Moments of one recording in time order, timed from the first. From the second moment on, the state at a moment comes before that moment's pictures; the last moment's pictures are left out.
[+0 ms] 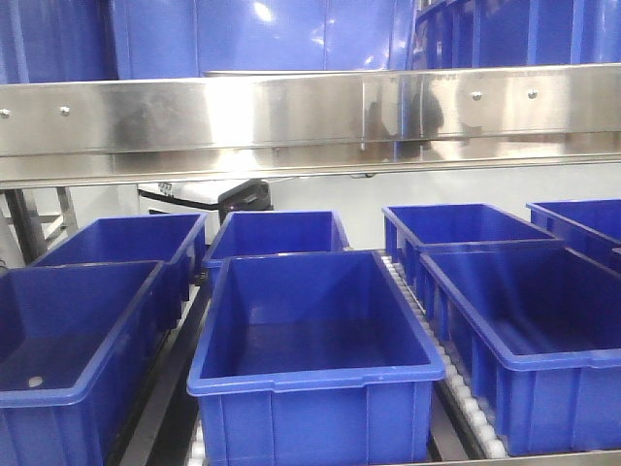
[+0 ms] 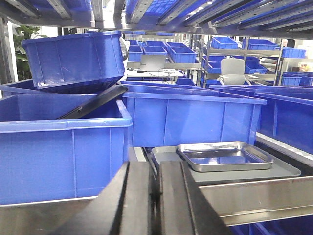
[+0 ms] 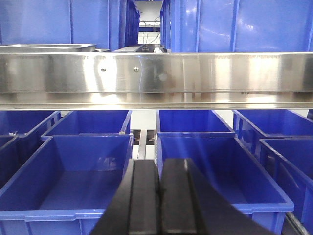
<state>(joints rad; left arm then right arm) -0.46 0.33 -0.82 0.54 0.55 -0.47 -0.06 0.01 0.00 0.06 0.14 -0.04</state>
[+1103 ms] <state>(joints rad) -0.46 0.33 -0.82 0.54 0.55 -0.47 -0.04 0.01 0.00 0.09 0.13 -0.04</state>
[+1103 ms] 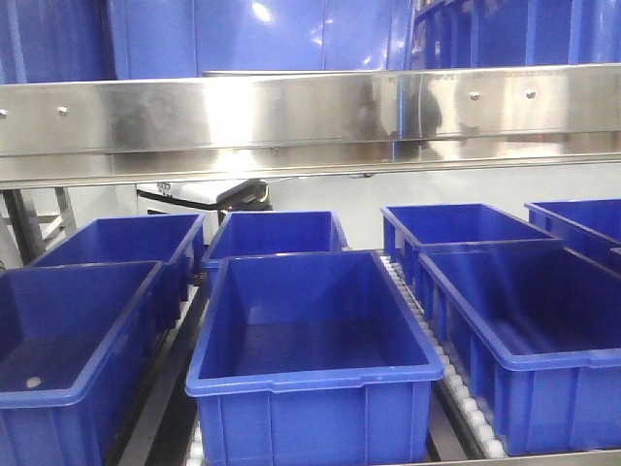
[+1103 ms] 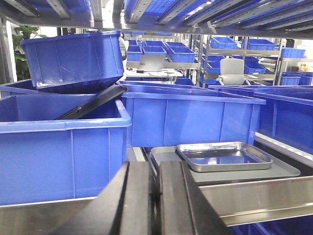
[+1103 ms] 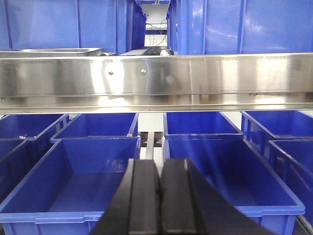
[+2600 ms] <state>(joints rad) -0.08 0.04 -0.25 -0.01 0.29 -0.02 -0.04 0.01 0.00 0.09 0.13 -0.04</state>
